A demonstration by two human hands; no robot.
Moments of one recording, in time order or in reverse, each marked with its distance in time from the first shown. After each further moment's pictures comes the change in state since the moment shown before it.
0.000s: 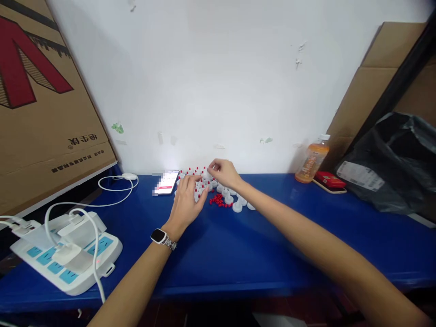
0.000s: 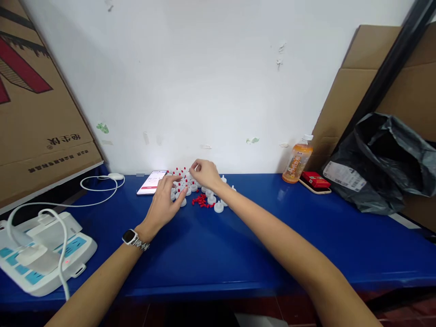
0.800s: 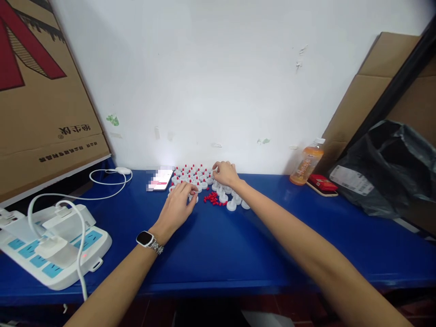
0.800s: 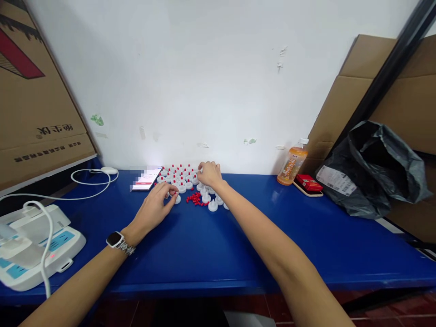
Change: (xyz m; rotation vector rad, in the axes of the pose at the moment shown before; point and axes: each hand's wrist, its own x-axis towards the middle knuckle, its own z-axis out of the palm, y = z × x) left_hand -0.016 -0.012 0.000 0.026 -0.156 0.004; right_hand 0.010 0.047 0.010 -0.465 -0.100 0.048
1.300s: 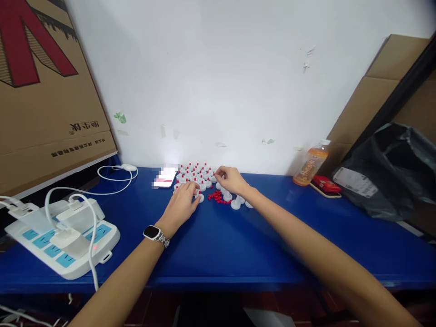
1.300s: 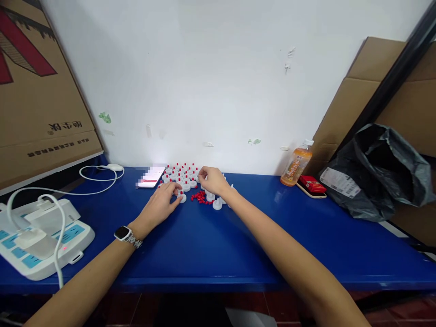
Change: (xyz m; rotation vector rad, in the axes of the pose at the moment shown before) left_hand -0.003 -0.010 0.001 0.055 -0.132 -0.103; right_hand -0.039 -0.012 -0.015 0.343 0.000 -0.153
